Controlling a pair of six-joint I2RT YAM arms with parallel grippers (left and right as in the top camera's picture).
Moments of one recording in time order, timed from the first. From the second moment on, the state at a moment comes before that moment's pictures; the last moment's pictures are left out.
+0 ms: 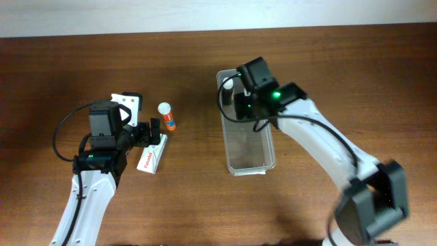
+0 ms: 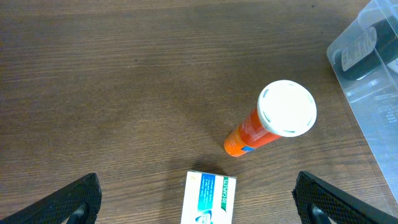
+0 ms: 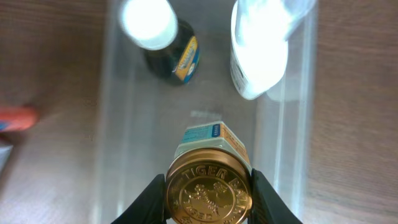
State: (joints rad) left arm 0.00 1.28 0.81 -0.31 0.12 0.06; right arm 0.47 1.80 1.45 -0.73 0.08 0.33
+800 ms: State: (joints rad) left arm 0.00 1.28 0.81 -0.31 0.12 0.06; right arm 0.47 1.91 1.45 -0.65 0.11 0.34
